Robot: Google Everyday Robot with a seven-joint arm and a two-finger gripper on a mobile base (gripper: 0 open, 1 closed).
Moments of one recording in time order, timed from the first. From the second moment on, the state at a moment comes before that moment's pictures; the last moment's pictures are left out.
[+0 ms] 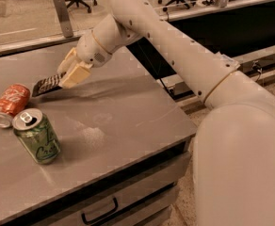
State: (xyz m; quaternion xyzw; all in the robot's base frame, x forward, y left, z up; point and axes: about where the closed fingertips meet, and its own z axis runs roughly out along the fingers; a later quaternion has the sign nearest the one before) arm 0.625 0.195 0.881 -0.74 0.50 0.31 0.33
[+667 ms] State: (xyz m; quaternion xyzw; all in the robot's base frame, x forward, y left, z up) arm 0.622 0.204 0.888 -0.73 0.50 0.33 0.32
